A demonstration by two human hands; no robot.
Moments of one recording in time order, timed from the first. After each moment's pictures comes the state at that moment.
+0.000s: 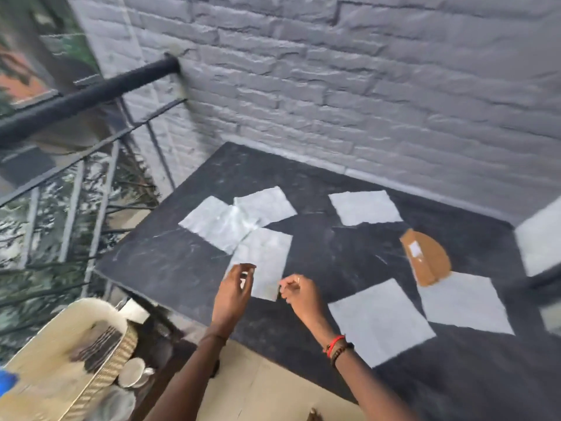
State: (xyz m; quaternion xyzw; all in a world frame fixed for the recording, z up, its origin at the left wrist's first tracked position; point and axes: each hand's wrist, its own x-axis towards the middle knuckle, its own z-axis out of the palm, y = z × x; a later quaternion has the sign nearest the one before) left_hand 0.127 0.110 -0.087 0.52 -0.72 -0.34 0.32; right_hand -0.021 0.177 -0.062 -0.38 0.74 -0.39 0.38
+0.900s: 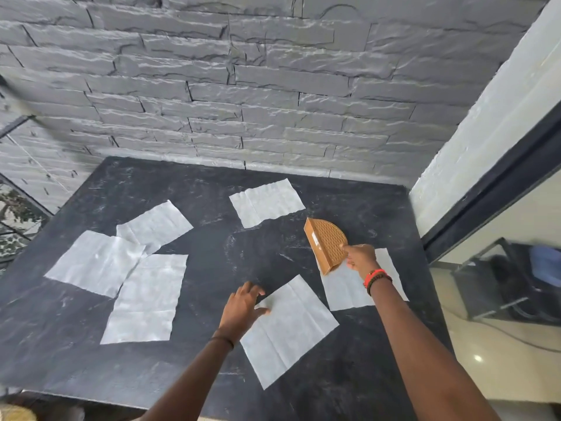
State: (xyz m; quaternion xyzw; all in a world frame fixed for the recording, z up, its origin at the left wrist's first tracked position) left_hand -0.108 0.162 -0.118 0.37 -0.90 -0.24 -0.04; right_hand -0.397 0.257 -0.066 0.02 0.80 -0.49 0.34
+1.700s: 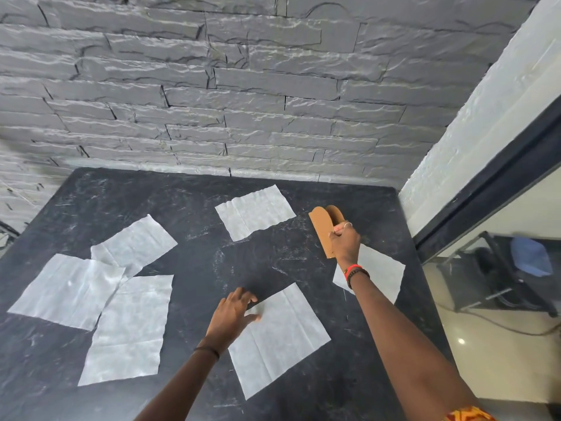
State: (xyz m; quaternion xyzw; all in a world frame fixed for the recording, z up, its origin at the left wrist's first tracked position) left_hand -0.120 0.123 -0.129 0.31 -0.92 -0.24 -0.03; right_hand -0.406 0.202 -0.065 -0.15 0.90 -0.41 0.09
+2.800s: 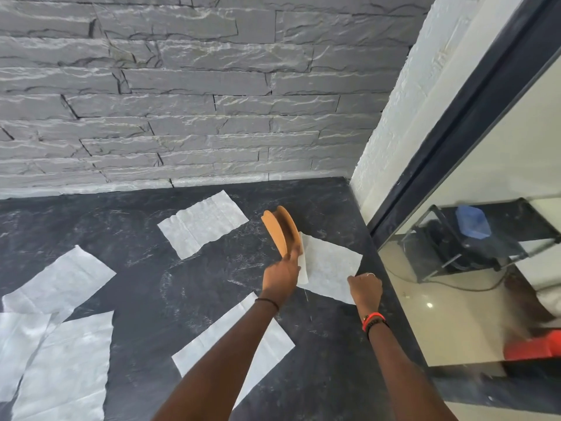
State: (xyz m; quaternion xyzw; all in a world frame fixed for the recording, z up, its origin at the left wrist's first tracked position) left_hand -0.331 0.193 -0.097 0.22 -0.96 -0.14 -0.06; right_hand -0.428 0.354 -0.107 0.05 0.95 -0.29 0.13
